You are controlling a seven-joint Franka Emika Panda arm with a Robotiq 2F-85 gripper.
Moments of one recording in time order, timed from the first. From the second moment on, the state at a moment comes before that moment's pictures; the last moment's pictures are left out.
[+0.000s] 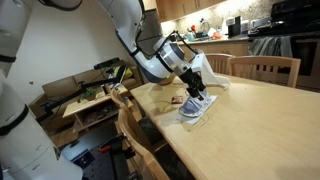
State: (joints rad) arm 0.47 0.69 -0.36 -2.01 -0.84 2.99 -1.15
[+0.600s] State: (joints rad) arm 0.13 0.69 0.02 -2.07 -0.83 2.84 -1.49
